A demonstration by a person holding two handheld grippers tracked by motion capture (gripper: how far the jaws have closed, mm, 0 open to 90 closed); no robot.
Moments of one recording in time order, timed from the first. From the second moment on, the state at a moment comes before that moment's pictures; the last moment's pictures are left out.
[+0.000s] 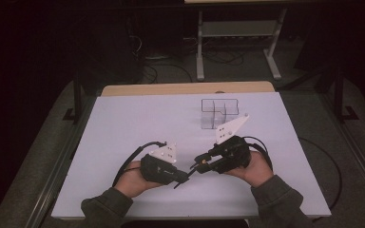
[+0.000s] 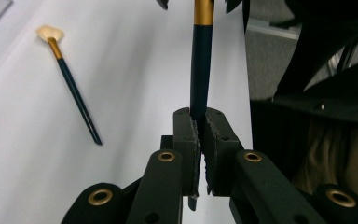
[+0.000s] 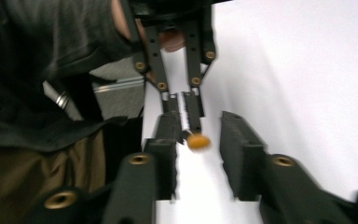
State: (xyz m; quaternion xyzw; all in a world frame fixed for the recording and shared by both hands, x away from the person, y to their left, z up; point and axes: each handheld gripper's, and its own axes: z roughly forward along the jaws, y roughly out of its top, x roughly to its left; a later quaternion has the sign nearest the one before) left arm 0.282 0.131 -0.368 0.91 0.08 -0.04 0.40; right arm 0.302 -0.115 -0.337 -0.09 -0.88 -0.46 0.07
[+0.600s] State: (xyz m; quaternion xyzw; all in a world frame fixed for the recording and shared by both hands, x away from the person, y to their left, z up) left arm 0.283 0.128 -0.371 0.91 0.09 -0.04 0.41; right arm 0.304 -0.113 -0.345 -0.09 -0.86 -0.49 0.08
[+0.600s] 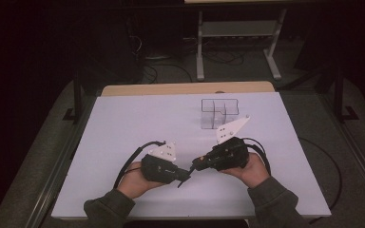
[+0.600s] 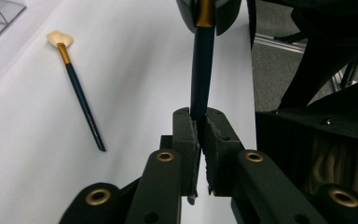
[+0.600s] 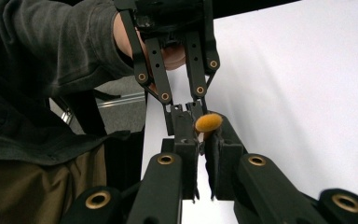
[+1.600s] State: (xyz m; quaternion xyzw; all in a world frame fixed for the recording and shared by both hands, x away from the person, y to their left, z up) left arm 0.284 0.123 -0.367 0.89 0.12 -0.02 0.45; right arm 0.300 -0.112 -0.341 -0.10 -0.86 -0.50 0.05
